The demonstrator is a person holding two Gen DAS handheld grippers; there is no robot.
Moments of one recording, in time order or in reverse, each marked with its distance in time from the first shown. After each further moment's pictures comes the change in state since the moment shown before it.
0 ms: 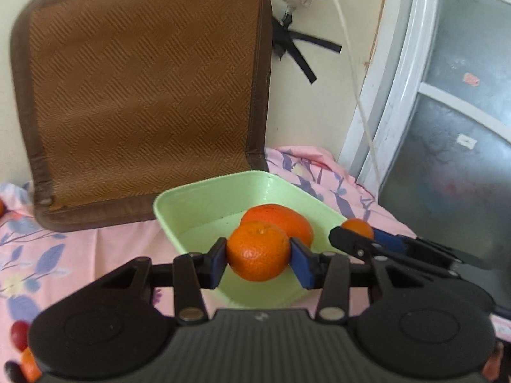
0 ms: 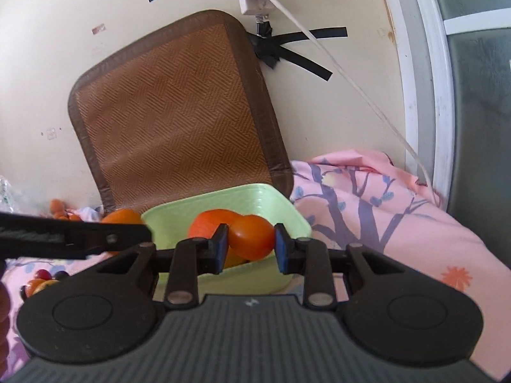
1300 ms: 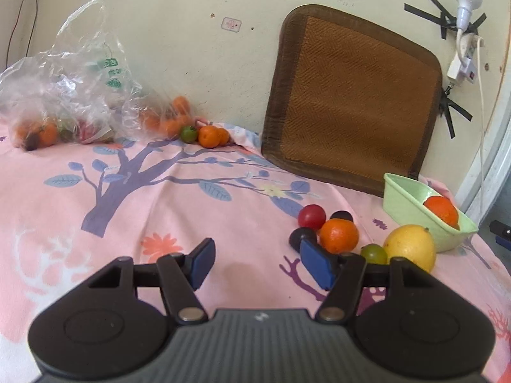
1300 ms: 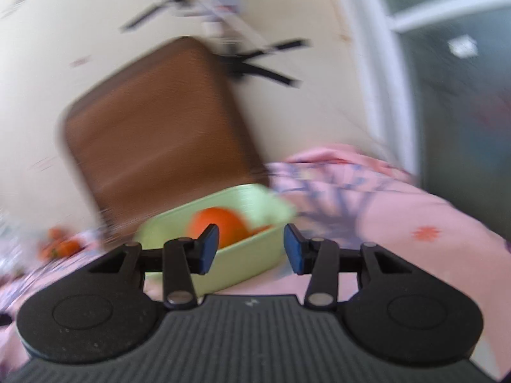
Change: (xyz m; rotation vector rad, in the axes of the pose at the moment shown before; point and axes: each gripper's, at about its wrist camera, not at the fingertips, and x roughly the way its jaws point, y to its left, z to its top) left arm -0.173 0.158 -0.133 -0.308 -0.152 0.341; right arm -0.054 0.023 -0.018 0.107 -0.051 -0.035
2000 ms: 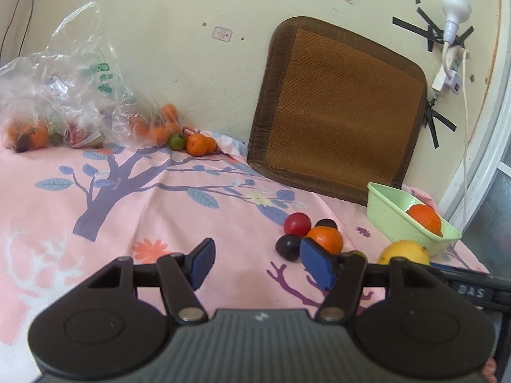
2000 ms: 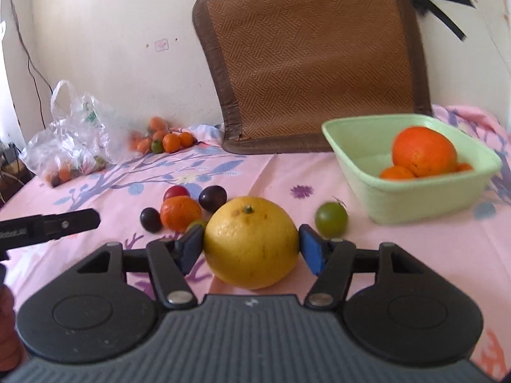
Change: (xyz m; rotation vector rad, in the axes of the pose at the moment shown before) left arm -0.006 0.001 0.000 -0.004 -0.040 -0.070; right arm 0.024 0.120 -0.053 -0.187 0.287 0.261
